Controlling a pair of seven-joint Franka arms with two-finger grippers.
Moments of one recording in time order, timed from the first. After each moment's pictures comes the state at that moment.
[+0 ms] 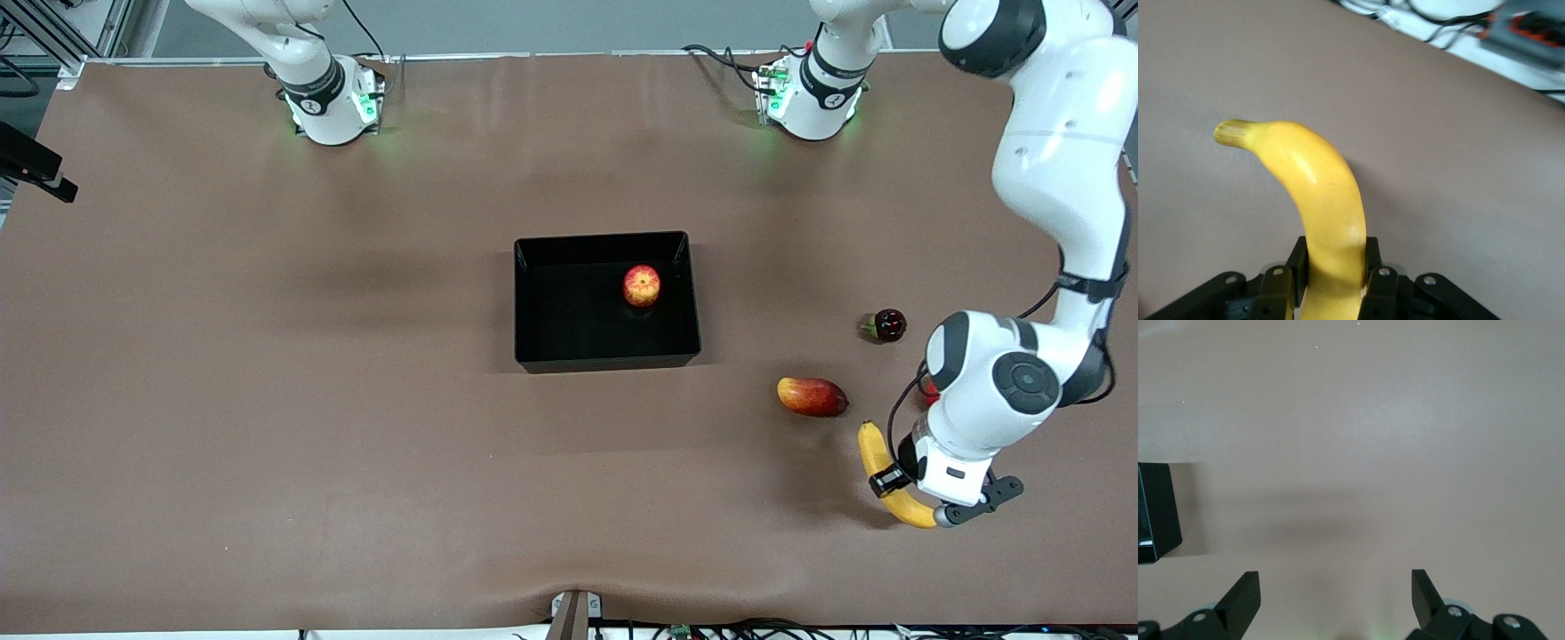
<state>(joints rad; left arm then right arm) 0.29 0.80 -0.47 -1.37 0.48 2.32 -0.68 -0.11 -0.05 -0.01 -1.48 0.04 1.43 -0.07</state>
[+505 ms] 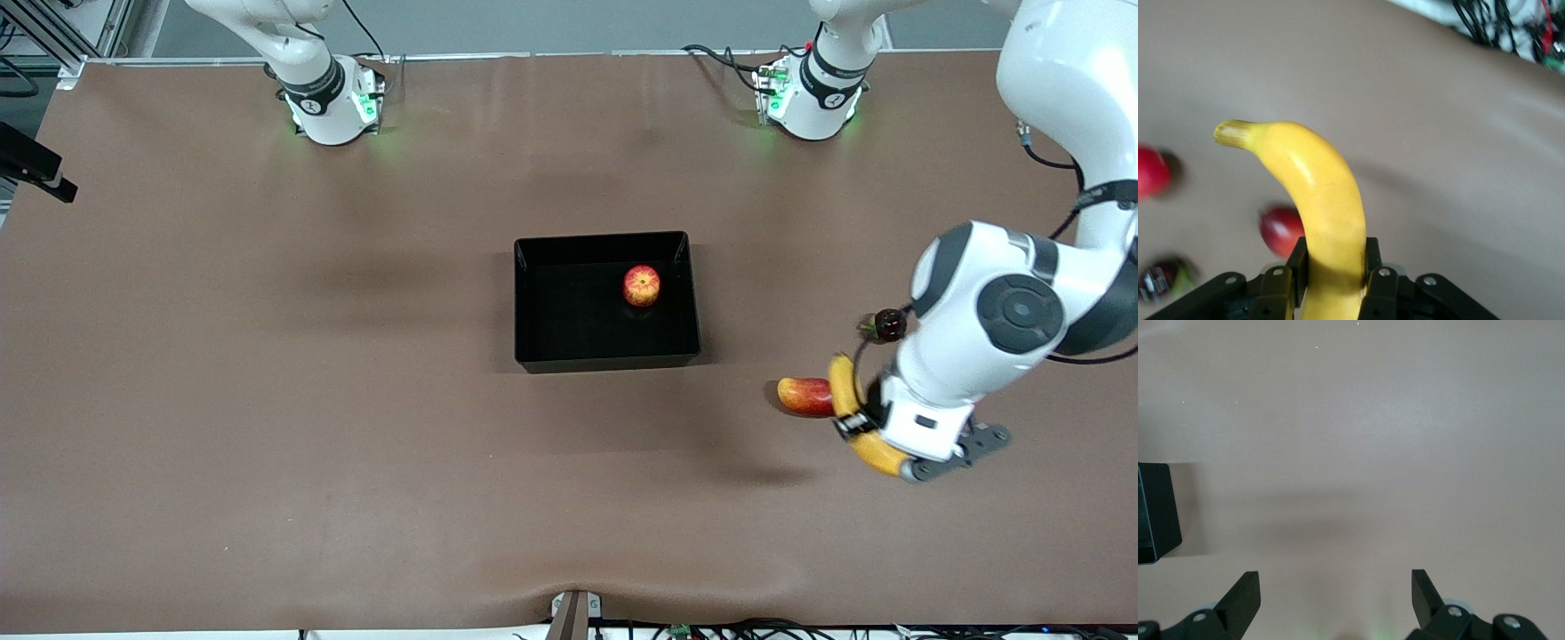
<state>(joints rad) 0.27 0.62 -0.72 -1.39 0.47 1.94 -0.89 -0.11 -0.05 -0.01 -1.48 0.04 1.43 -0.07</state>
